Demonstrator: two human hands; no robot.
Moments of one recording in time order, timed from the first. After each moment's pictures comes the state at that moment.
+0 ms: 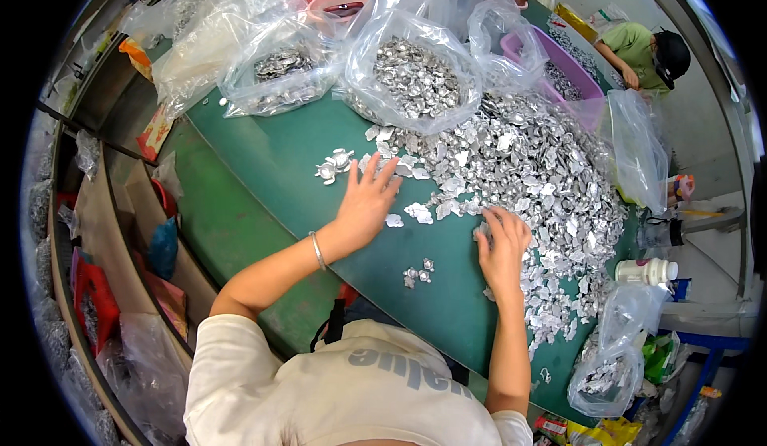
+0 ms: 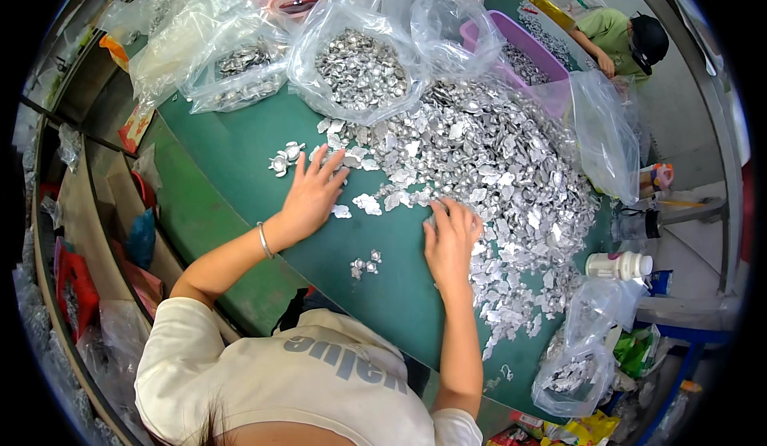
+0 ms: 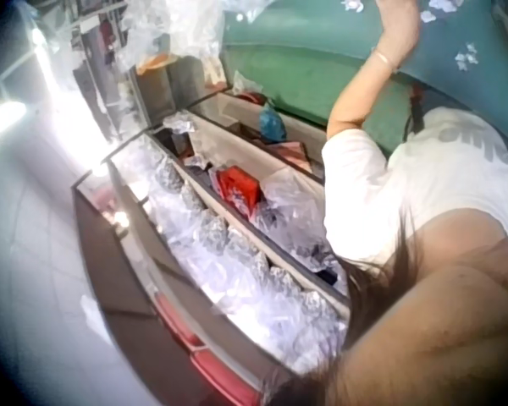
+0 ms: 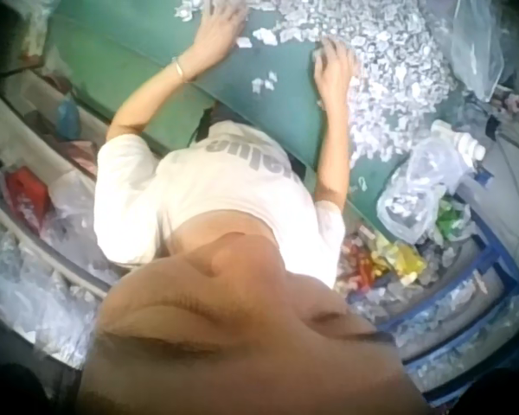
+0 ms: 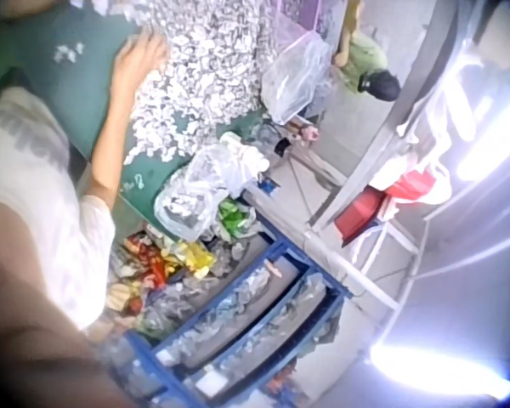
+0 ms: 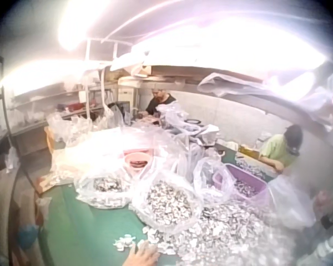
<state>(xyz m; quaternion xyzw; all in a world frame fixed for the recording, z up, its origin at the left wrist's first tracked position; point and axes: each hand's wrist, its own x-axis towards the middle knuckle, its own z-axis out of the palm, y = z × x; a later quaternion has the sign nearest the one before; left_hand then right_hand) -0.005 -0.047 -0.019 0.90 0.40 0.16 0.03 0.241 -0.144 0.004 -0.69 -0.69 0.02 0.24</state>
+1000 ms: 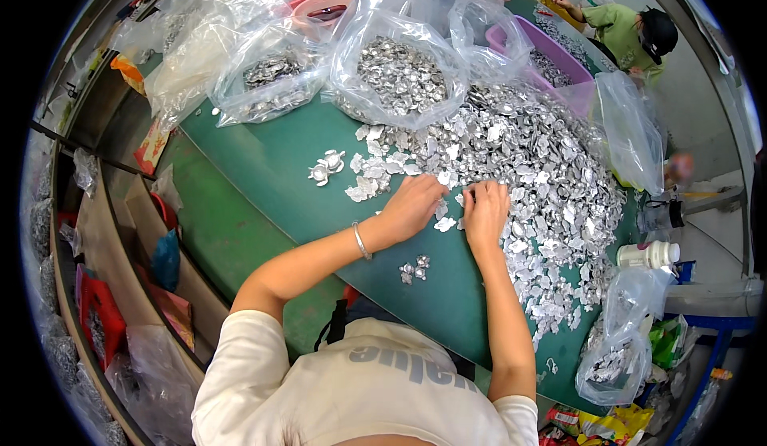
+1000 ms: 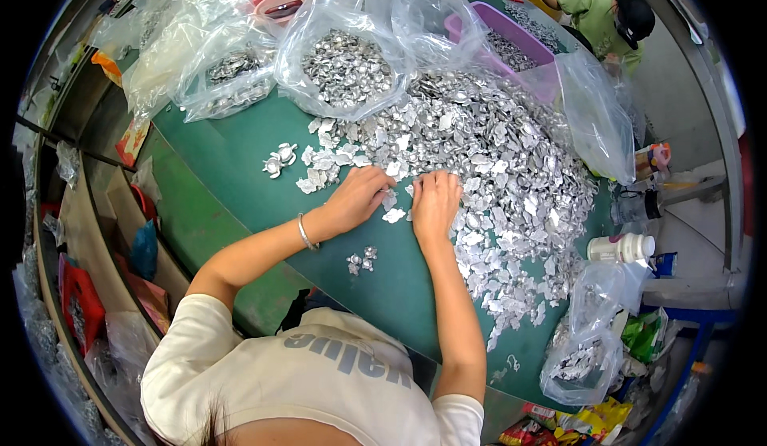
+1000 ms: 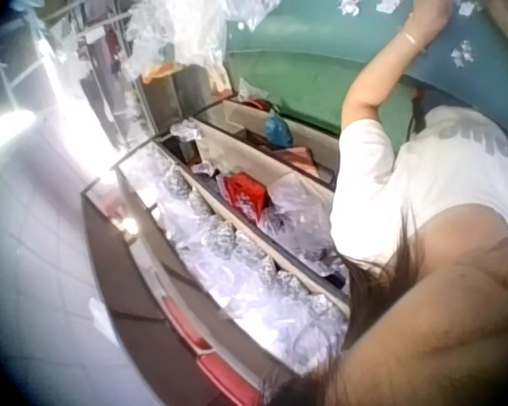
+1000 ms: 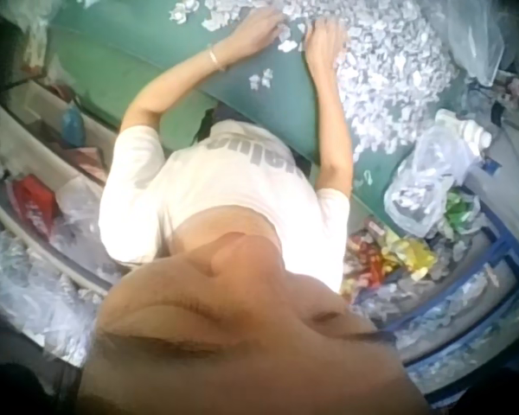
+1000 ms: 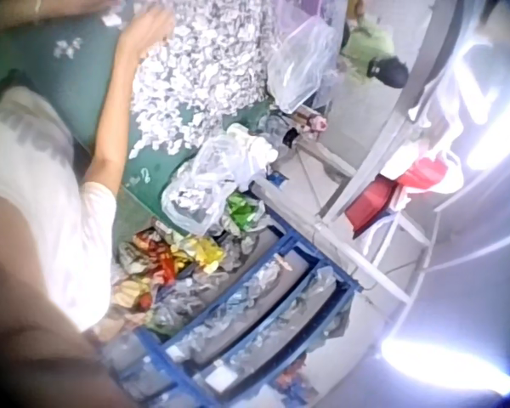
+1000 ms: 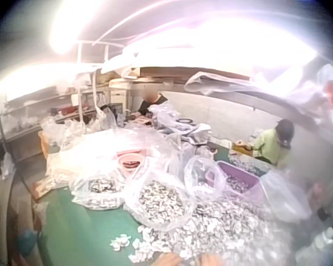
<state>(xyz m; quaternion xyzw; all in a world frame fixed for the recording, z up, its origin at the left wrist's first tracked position) 0.062 -0.042 -0.037 0.87 0.27 0.30 0.26 0.233 -0.095 -0.034 -0.70 -0.64 -0.08 0.30</state>
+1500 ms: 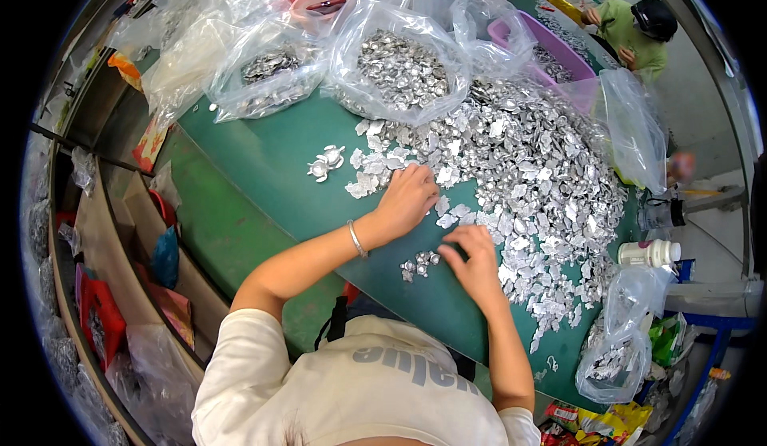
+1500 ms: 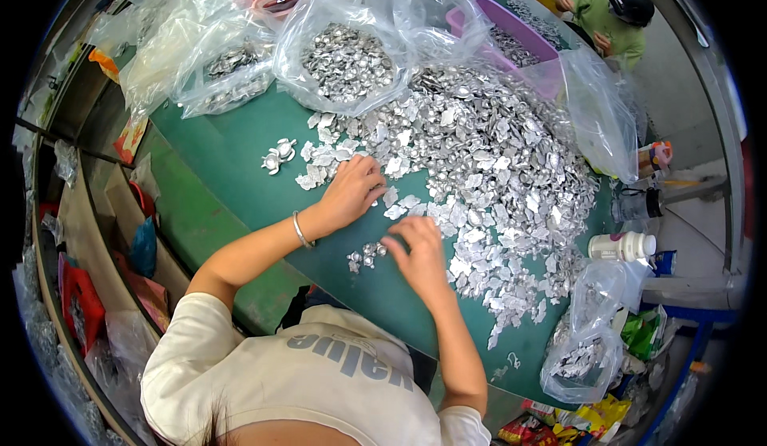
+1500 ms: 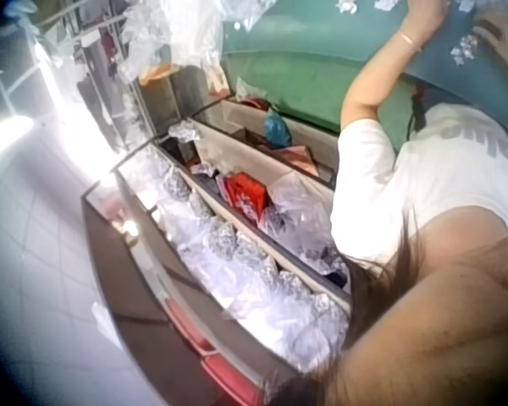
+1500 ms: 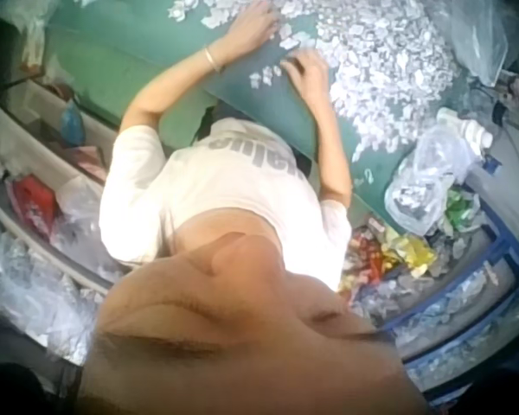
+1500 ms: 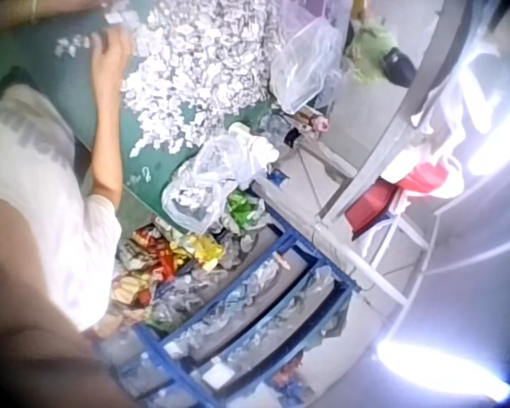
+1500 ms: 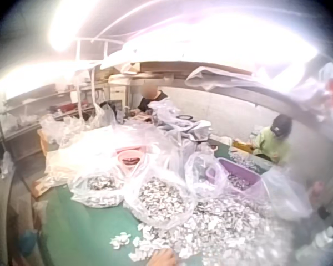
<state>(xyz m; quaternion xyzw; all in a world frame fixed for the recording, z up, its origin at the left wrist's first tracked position) 0.055 -0.043 -0.033 0.88 0.32 0.28 0.20 0.210 -0.165 0.002 -0.60 -0.70 0.18 0.34</state>
